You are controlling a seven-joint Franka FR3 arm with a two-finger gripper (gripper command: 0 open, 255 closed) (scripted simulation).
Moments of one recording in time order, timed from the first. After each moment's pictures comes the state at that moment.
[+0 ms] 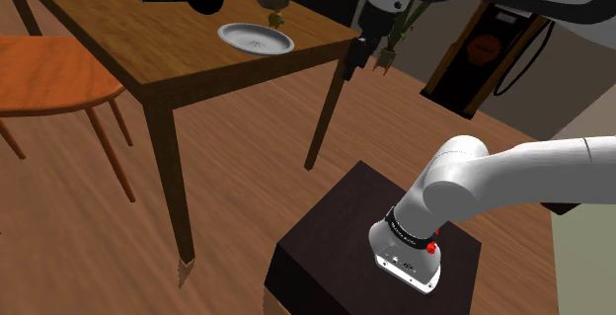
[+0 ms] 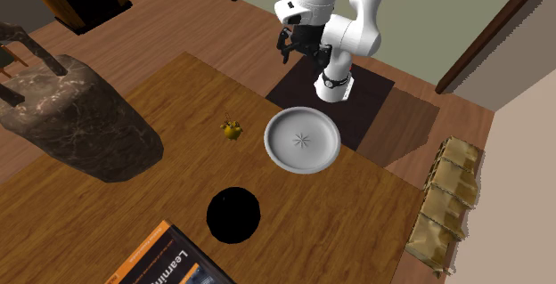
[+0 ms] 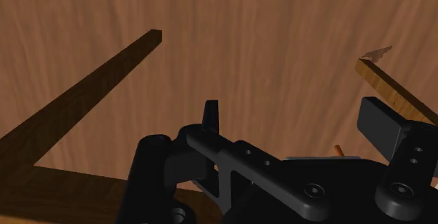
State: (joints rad) arm 0.02 -0.81 -0.02 -2.43 -0.08 1.71 -0.12
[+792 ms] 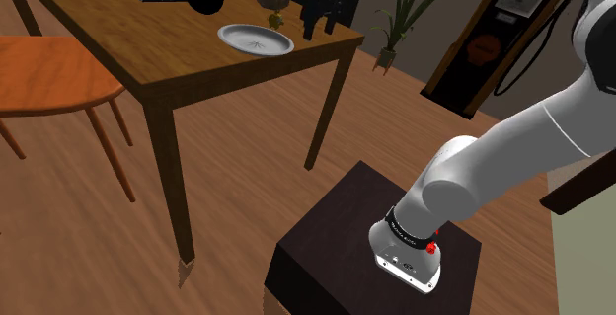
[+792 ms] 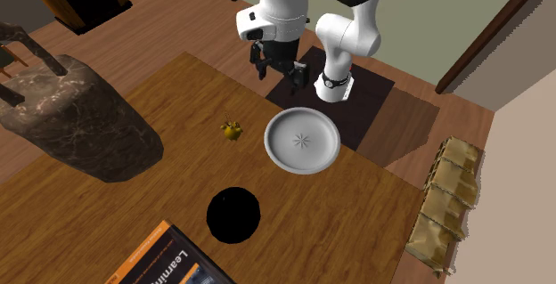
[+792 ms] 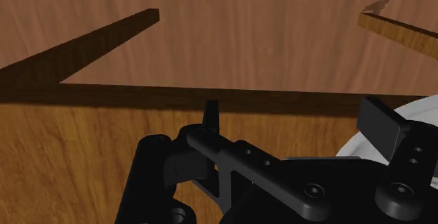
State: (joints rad) arm 0.00 -0.36 0.00 -1.98 -0.04 1.67 -0.02
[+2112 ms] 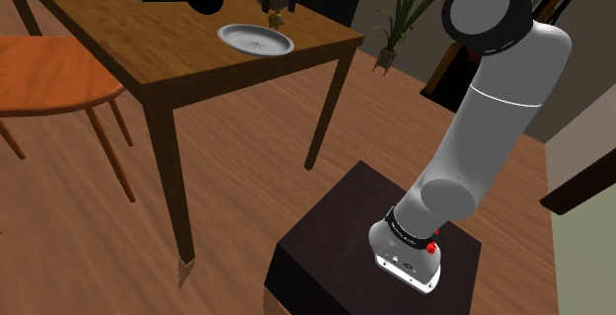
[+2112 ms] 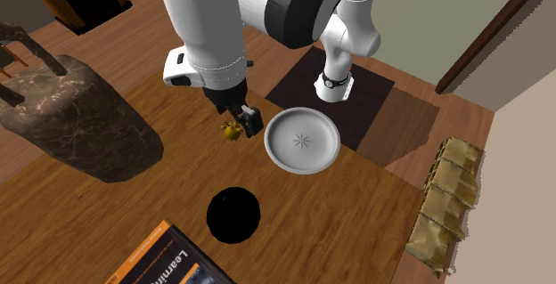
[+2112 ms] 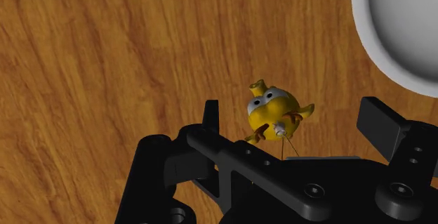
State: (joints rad) arm -0.02 0.18 -0.01 -1.33 -0.01 1.51 0.09
